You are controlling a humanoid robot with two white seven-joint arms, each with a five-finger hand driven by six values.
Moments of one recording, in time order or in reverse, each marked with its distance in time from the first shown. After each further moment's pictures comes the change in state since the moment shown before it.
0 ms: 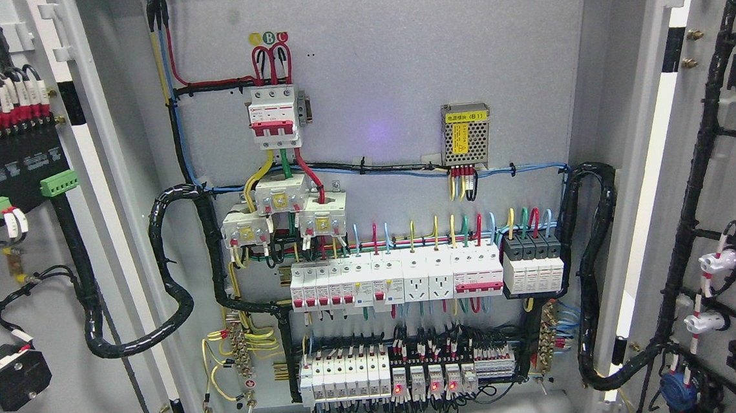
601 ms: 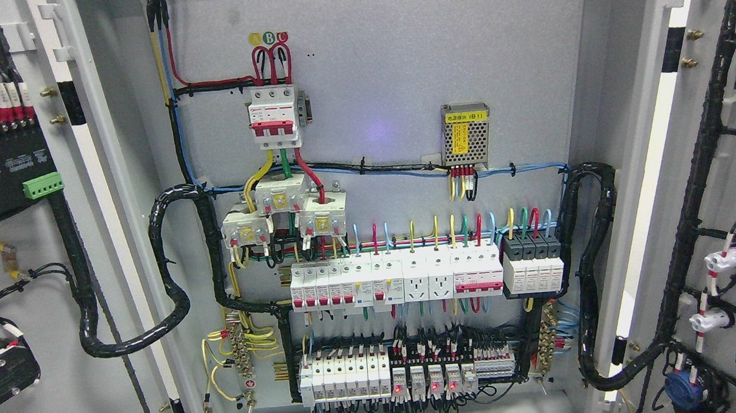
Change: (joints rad) left arm 0.001 0.031 0.054 0.055 0.088 0.047 0.000; right arm -0.002 -0.005 -0.031 0.028 -0.034 0.001 -0.004
